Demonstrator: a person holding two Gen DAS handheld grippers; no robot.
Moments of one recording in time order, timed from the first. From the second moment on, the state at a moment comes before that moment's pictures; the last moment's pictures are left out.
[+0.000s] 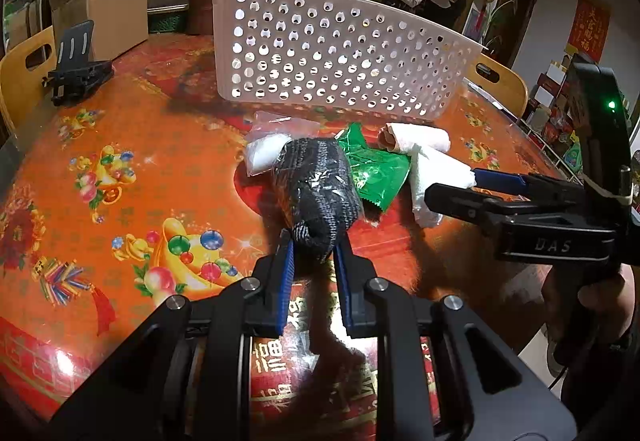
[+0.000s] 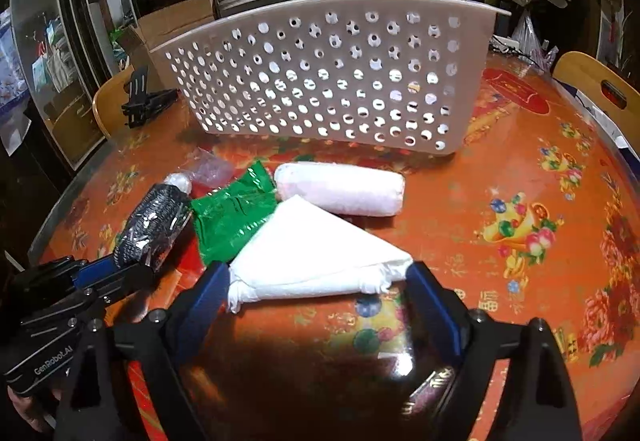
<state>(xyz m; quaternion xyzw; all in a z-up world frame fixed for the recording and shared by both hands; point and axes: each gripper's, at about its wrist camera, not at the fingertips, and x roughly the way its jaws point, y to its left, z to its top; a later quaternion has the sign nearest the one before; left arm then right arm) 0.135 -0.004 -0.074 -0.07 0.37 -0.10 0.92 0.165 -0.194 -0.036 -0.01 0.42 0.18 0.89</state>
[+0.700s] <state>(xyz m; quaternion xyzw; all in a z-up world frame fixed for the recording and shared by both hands) 0.133 -0.005 -0.074 -0.07 0.37 -0.10 0.92 0.152 -0.200 -0.035 -0.01 0.40 0.20 0.90</state>
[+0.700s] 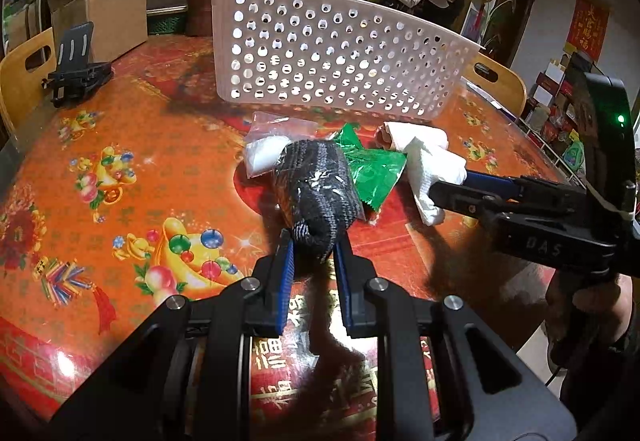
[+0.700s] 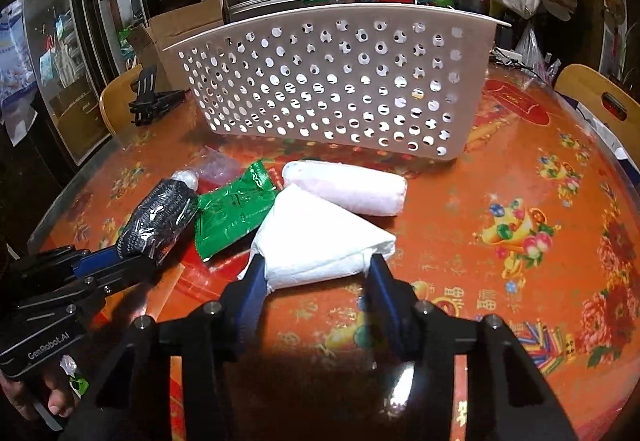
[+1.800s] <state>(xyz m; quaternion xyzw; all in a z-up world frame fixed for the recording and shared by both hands) 0.097 -0.004 -0.001 -0.06 0.28 -0.11 0.95 0.123 -0.238 0.011 0.02 0.34 0.19 0.92</state>
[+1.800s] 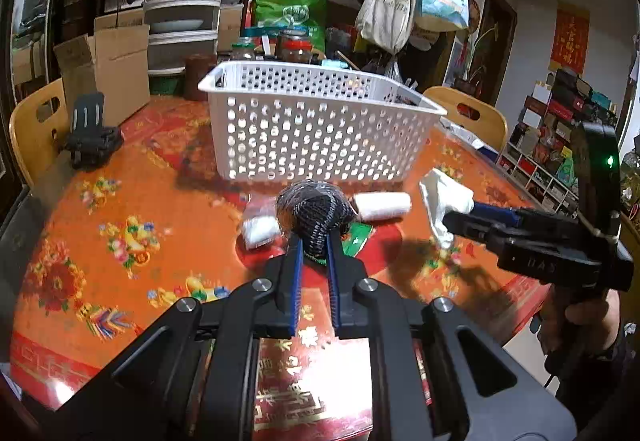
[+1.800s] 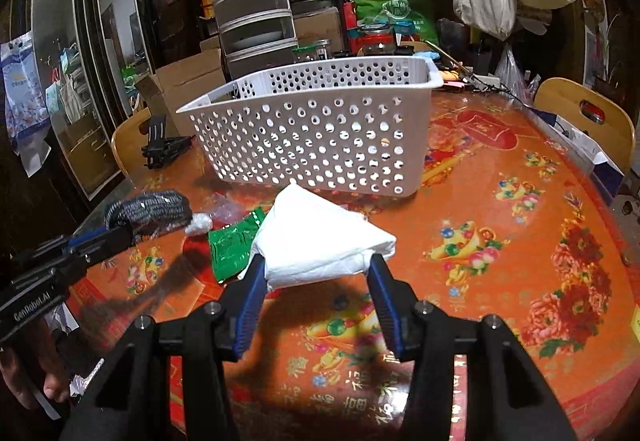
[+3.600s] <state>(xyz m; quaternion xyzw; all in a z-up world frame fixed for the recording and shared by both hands) 0.370 -0.010 0.070 -0.06 0.40 -0.10 0.91 0.363 -0.193 0.064 -0.05 0.45 0.16 0.88</state>
